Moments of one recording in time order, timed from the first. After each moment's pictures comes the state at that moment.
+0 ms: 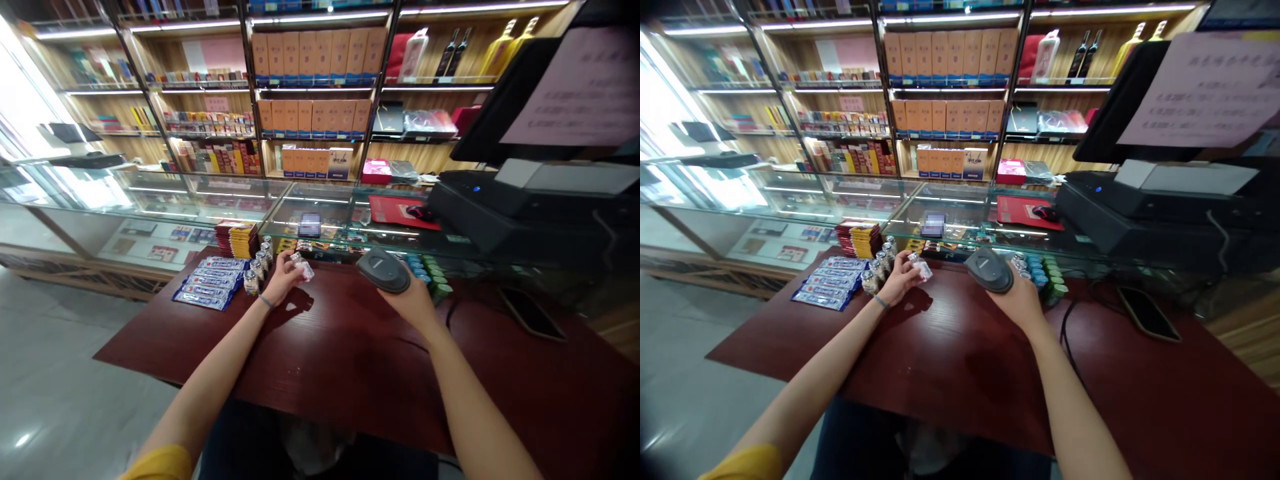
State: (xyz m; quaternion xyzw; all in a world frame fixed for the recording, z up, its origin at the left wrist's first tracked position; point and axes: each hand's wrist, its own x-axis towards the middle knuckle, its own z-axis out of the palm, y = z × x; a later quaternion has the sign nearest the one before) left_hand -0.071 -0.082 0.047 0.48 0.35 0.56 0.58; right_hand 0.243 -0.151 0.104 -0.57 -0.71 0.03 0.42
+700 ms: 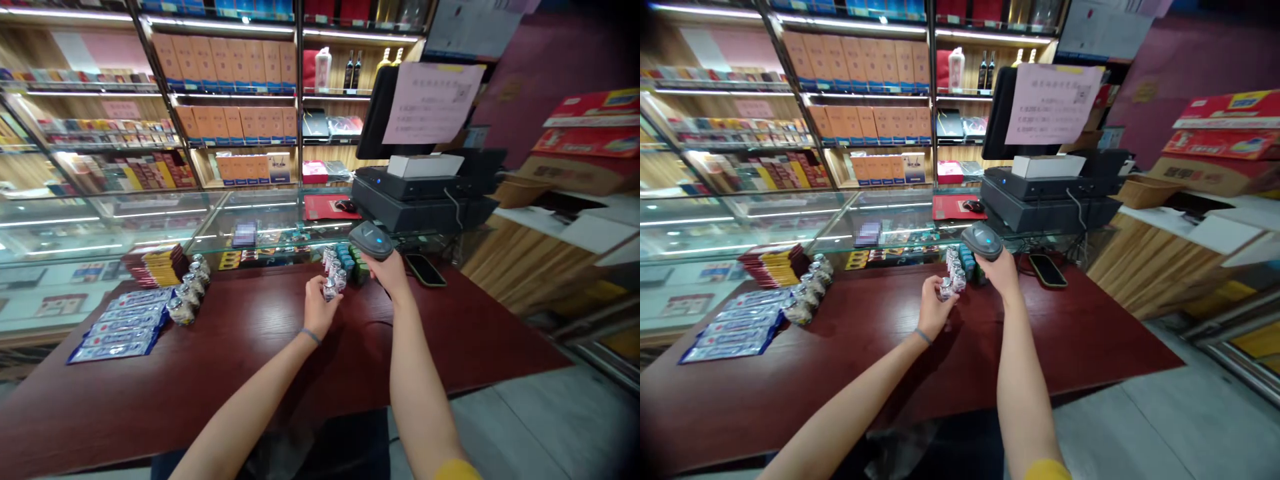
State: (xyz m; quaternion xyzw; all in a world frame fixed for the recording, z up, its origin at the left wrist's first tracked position) left_hand 0.171 -0.154 0.016 0.65 0.40 0.55 0.34; right_hand 0.351 -0.170 0.133 -0.61 -0.53 0.15 0.57
